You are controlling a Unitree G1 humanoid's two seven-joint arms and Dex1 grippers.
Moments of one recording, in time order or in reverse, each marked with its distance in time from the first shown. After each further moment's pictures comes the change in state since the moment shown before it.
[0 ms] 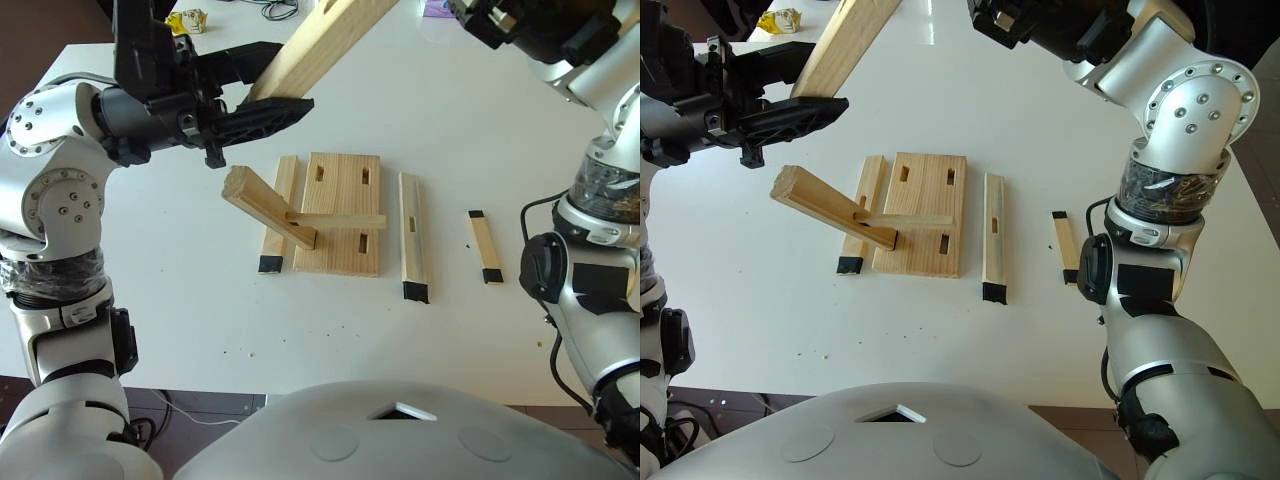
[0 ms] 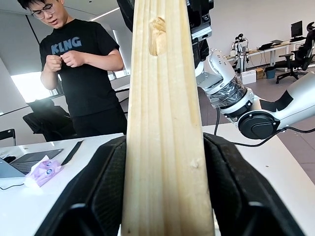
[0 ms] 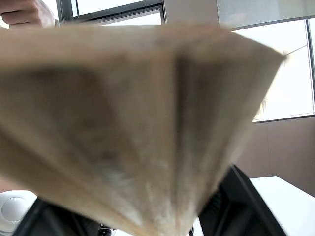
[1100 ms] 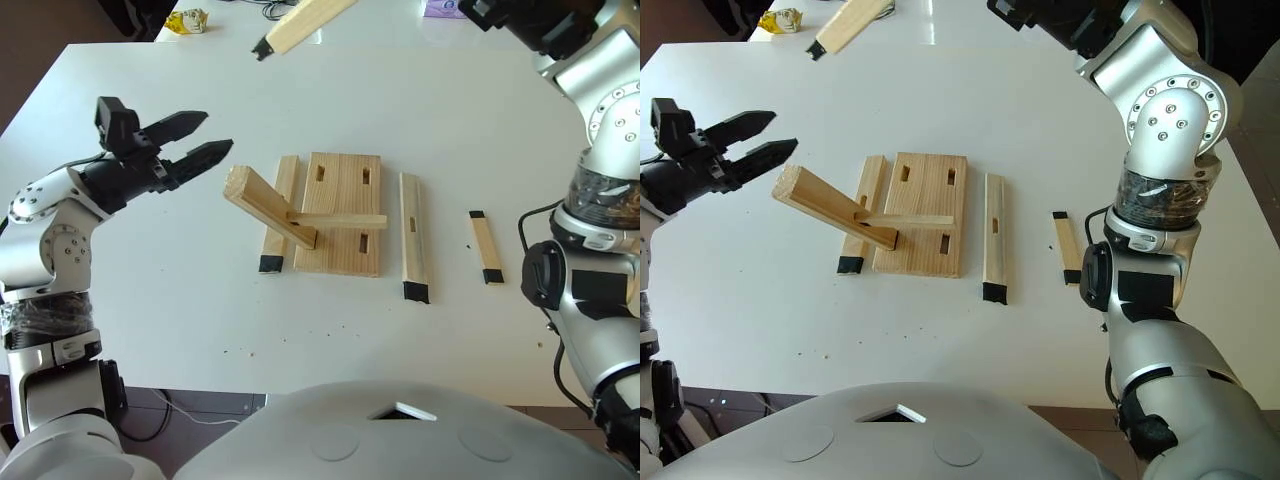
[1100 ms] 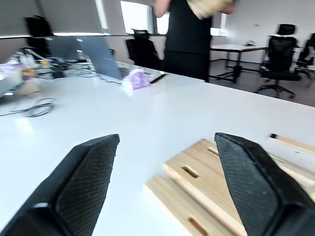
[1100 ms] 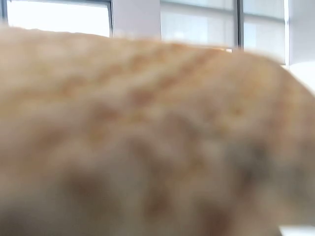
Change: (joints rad) left arm 0.307 -0.028 0.196 0.306 0.208 -0.158 0.195; right arm 0.082 -0.089 0.083 0.022 -0.407 -0.274 0.067
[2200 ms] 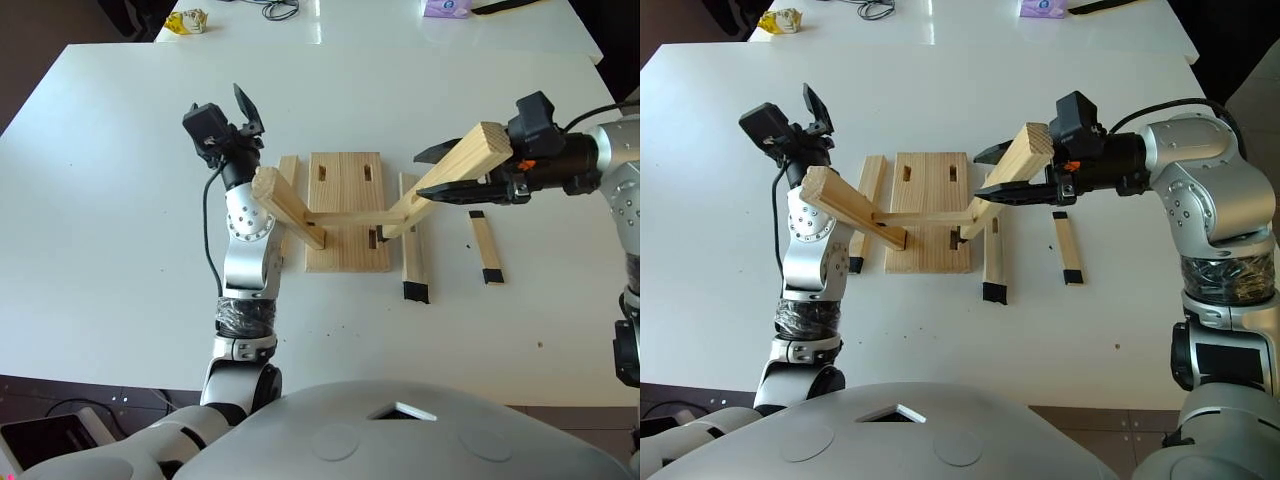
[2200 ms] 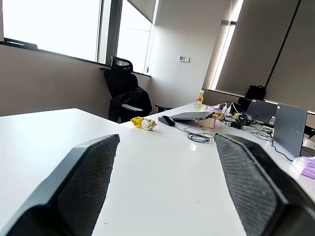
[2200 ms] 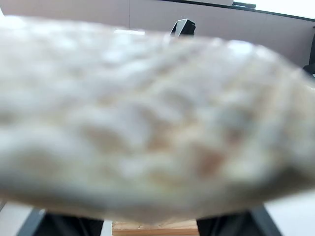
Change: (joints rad) left arm -0.041 -0.754 -0.396 -0.128 0.567 -0.359 1.383; right arm 0.380 -0.330 0.117 -0.134 -0.190 -0.125 0.543
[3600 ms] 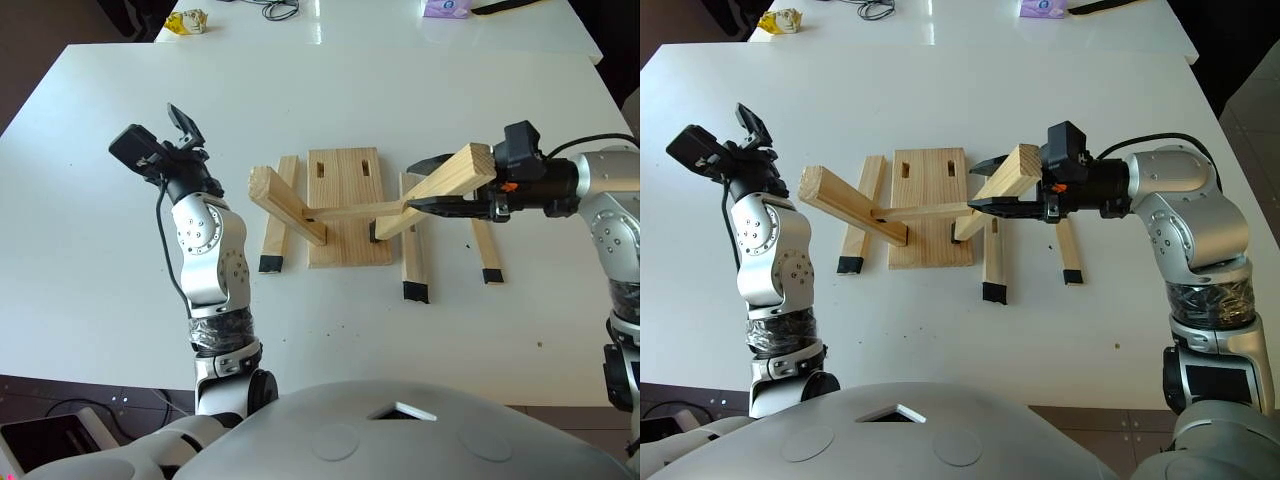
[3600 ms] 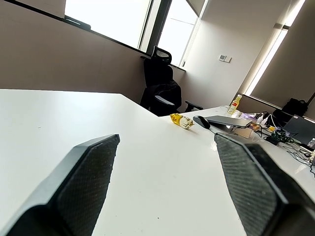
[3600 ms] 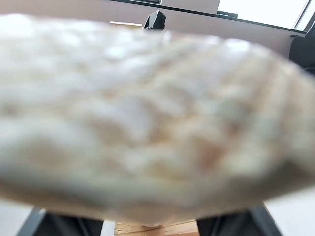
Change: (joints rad) left arm 0.061 0.000 0.235 -0.164 -0.140 0.120 -0.004; right arm 0.106 0.041 0.033 -0.041 -0.058 -0.138 -0.054
